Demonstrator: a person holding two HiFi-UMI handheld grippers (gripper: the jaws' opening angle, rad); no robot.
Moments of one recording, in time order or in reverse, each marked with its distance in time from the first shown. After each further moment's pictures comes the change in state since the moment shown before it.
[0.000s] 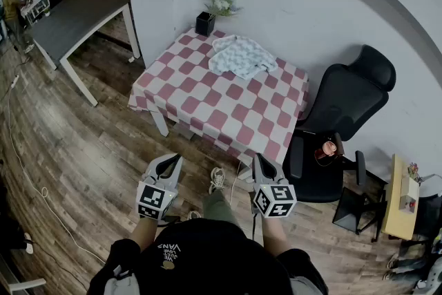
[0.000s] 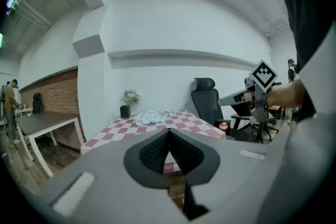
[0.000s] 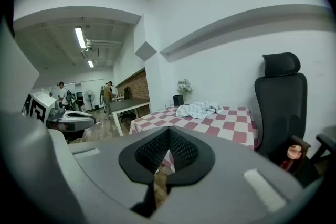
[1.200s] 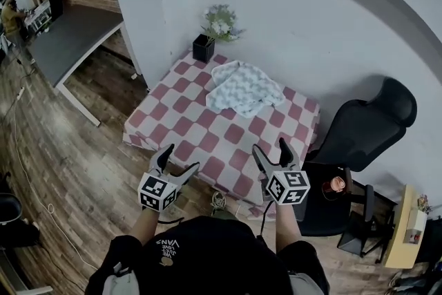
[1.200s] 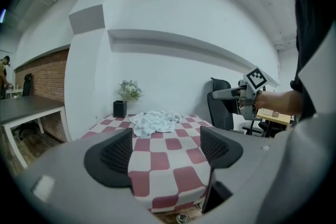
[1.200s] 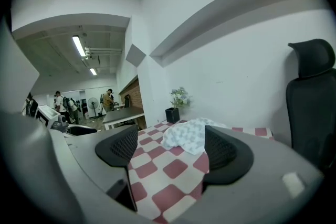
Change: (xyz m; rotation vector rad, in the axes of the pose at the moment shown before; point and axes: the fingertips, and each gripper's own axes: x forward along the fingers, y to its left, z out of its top) left arm 0.200 0.081 0.033 -0.132 0.034 -0.056; right arm 0.193 -0.116 0.110 0.014 -0.068 0.087
